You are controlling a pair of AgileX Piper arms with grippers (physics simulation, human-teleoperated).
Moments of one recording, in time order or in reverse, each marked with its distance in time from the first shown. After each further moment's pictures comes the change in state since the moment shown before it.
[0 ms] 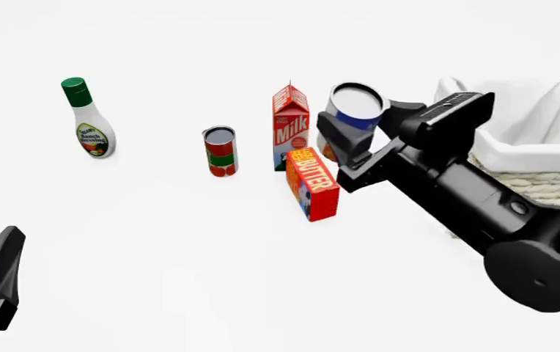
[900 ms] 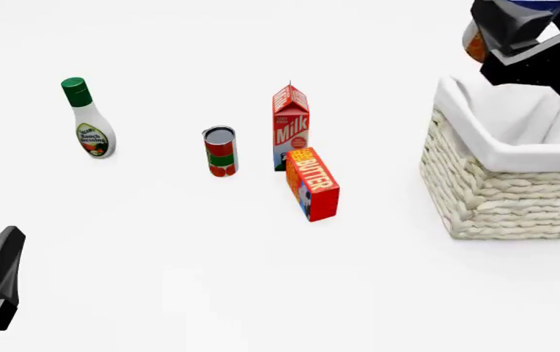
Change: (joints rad) left arm 0.000 0.000 0.000 0.000 0.000; right arm -0.355 -0.338 -0.155 0.344 -0.100
